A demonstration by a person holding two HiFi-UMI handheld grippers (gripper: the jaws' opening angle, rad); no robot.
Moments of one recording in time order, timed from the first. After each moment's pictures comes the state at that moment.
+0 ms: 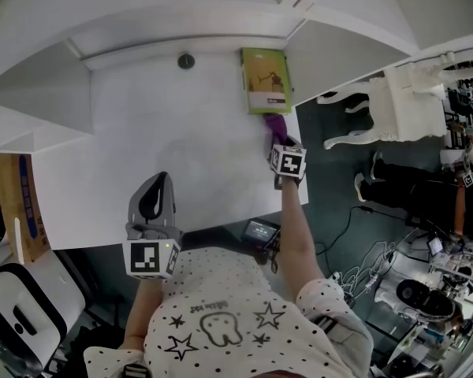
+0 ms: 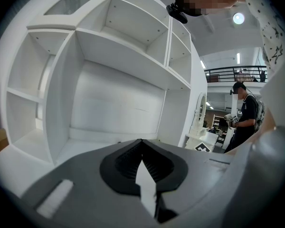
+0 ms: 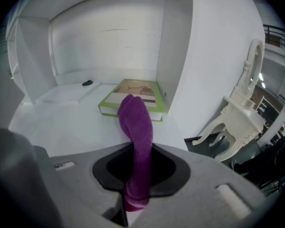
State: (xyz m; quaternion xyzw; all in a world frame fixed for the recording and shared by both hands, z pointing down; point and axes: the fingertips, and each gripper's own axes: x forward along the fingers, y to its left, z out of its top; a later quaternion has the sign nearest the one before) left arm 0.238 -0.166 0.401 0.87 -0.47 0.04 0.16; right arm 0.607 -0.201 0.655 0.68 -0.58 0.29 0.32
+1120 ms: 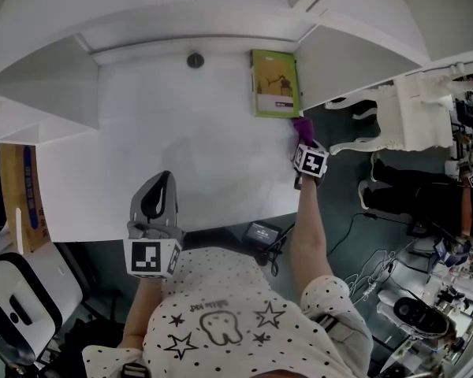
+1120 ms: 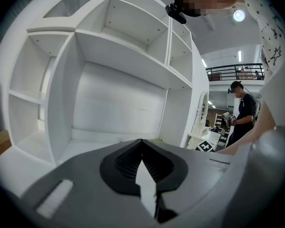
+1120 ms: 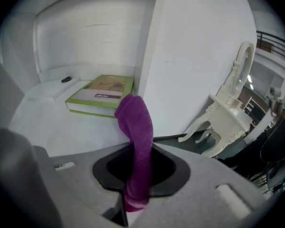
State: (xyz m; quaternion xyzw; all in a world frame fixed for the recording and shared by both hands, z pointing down) left arm 0.238 -0.169 0.402 0.86 -0.48 0.05 0.15; right arm 0.691 -0.191 0.655 0.73 -0.52 0.29 0.34
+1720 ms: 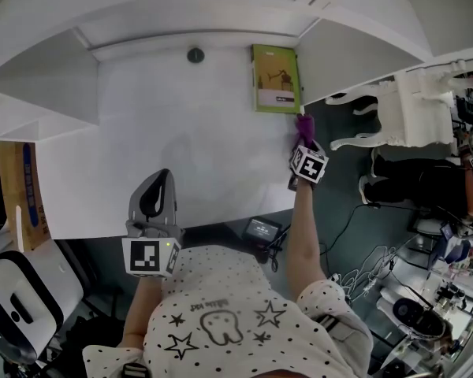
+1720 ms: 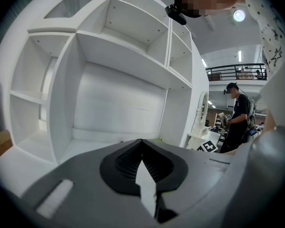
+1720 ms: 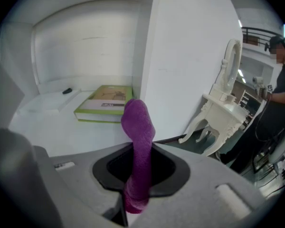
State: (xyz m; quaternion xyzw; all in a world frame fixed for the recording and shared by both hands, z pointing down) left arm 0.232 -0.162 0.406 0.86 -0.48 0.05 0.15; right arm 0.672 -0.177 0.636 0.76 -0.51 0.29 0.29
